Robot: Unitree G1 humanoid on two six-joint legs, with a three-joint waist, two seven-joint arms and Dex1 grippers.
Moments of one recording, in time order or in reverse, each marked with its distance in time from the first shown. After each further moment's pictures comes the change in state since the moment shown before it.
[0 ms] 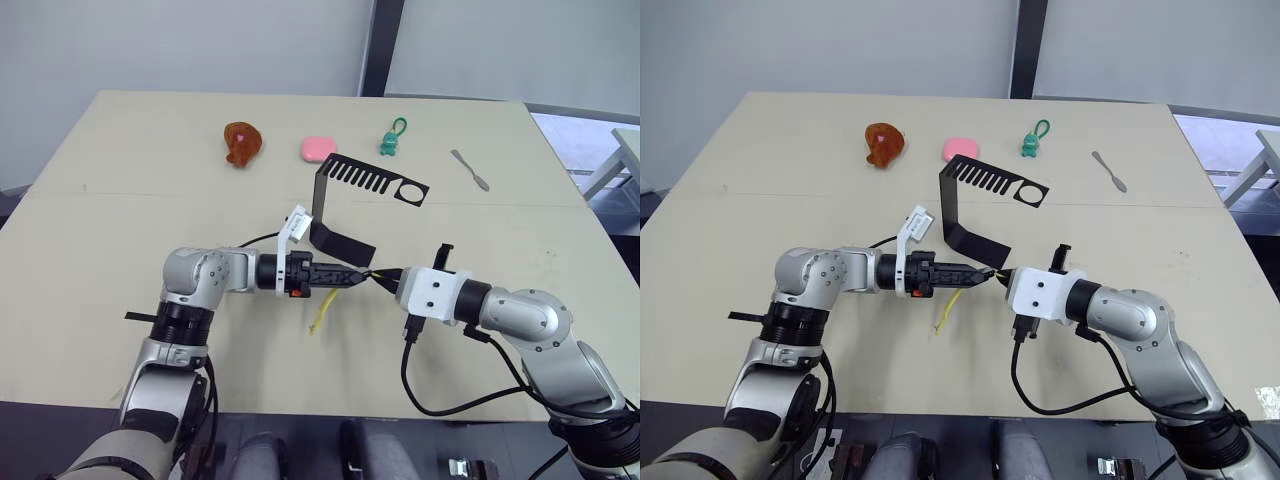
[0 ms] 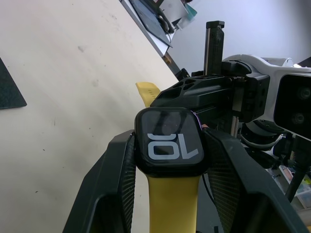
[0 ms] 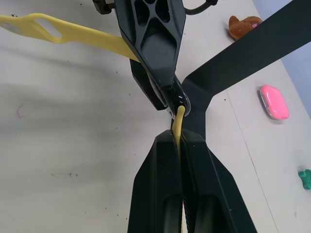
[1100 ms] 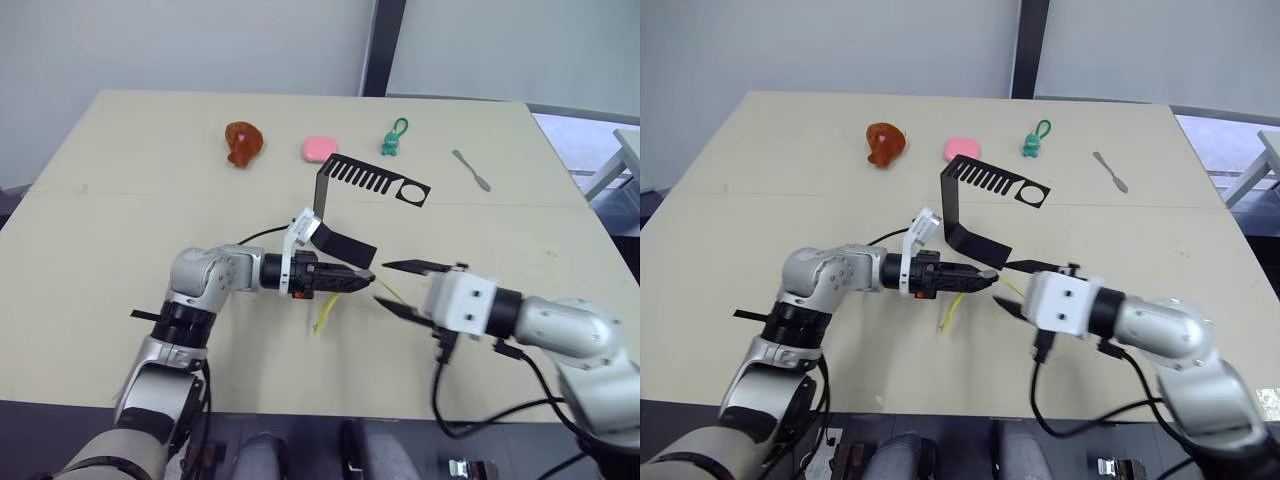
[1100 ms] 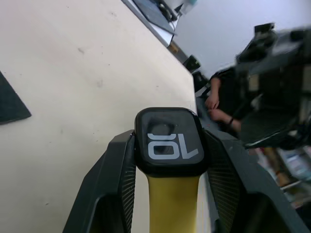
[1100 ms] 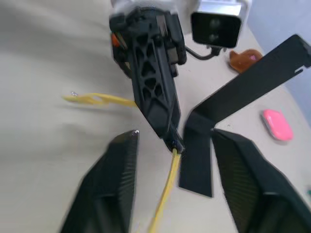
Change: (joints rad) left arm 0.018 0.122 -0.138 -0.076 0.085 -0.262 -0.111; right arm 0.161 -0.089 -0.318 -0.232 0.403 0.161 0.133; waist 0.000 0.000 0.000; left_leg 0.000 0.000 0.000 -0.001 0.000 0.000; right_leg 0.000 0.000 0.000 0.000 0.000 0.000
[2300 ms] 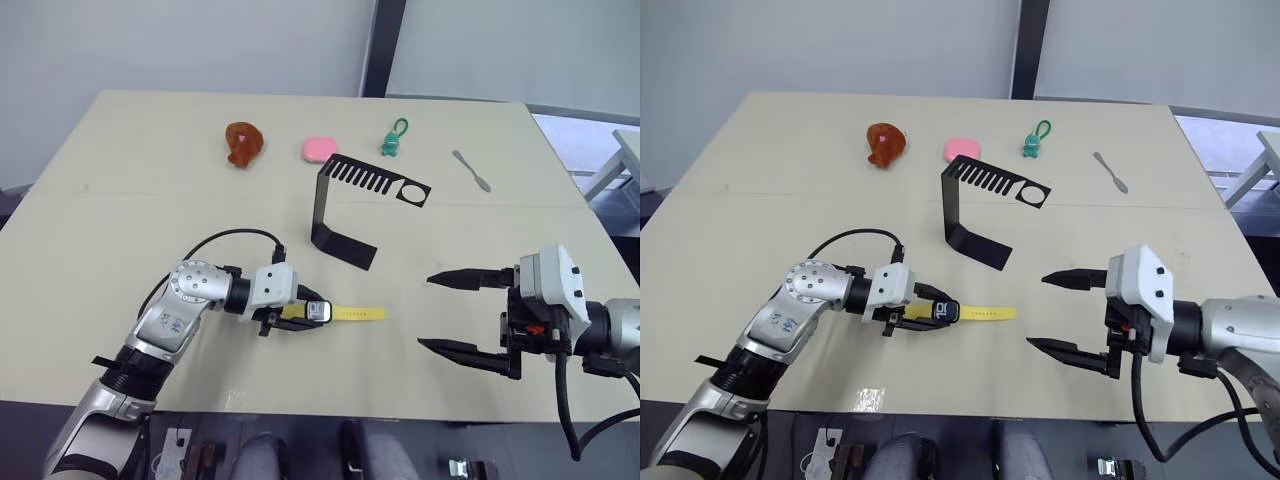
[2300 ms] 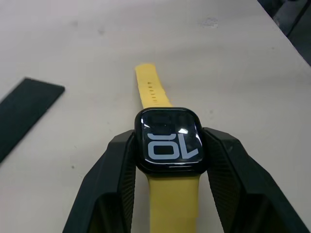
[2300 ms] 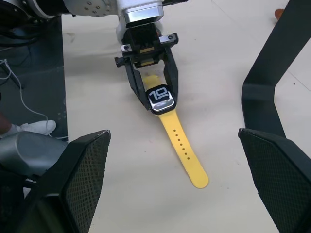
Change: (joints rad) left arm 0.246 0.172 -0.122 -0.117 0.385 -0.684 -0.096; right arm 0.094 -0.190 -0.221 0.073 0.479 0.209 0.037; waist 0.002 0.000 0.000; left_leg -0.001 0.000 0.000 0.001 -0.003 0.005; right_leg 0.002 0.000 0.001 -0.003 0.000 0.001
